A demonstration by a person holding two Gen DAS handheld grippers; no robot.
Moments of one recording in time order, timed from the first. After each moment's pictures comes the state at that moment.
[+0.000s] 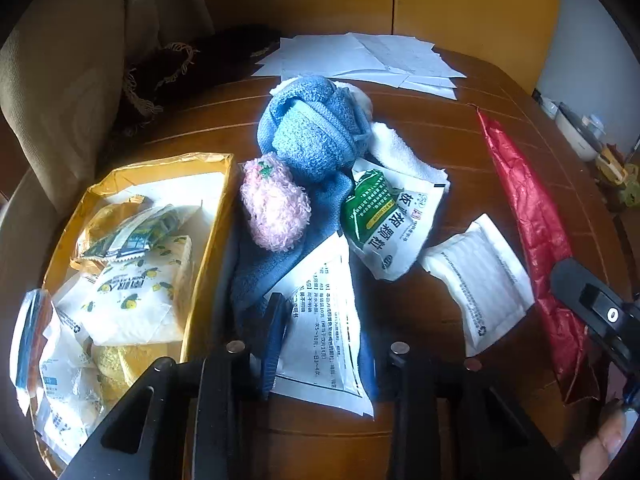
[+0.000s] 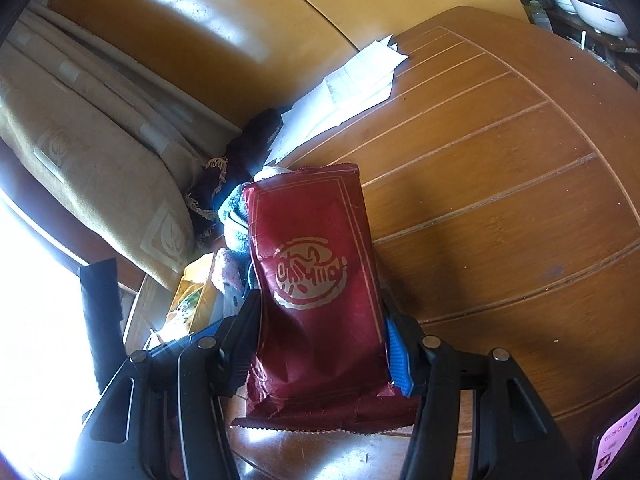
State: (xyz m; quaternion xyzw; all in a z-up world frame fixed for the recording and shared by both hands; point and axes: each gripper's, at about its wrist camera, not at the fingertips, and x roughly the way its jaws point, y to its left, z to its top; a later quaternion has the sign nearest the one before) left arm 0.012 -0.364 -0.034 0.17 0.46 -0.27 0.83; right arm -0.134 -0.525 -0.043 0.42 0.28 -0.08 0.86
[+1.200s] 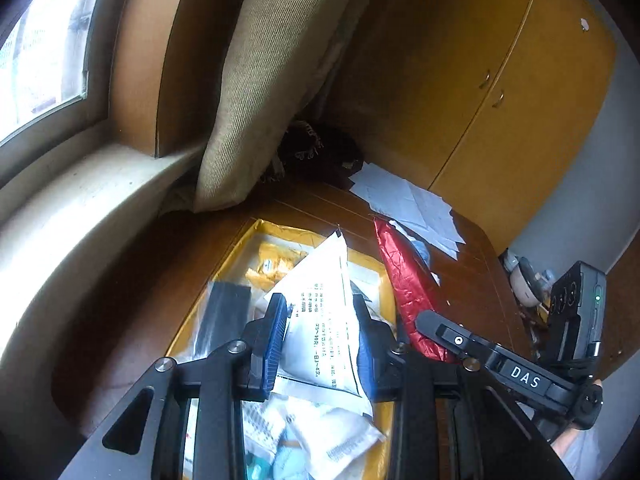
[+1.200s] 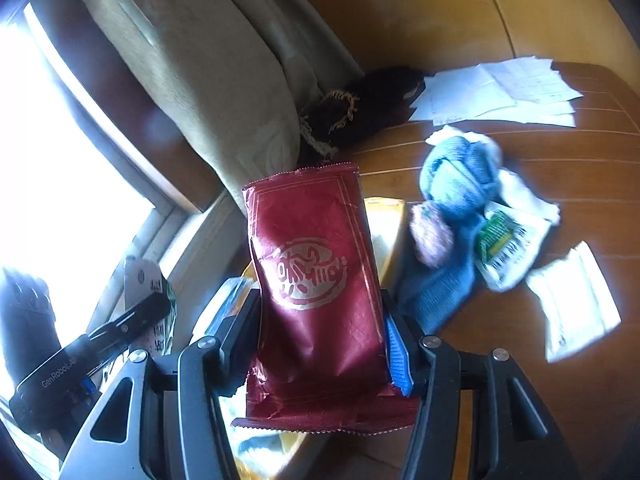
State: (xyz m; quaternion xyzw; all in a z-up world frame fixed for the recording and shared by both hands) left arm 0.061 -0.132 0.062 -0.08 0.39 -0.29 0.87; right arm -0.035 -0.373 0.025 0.28 0.35 0.03 0.89
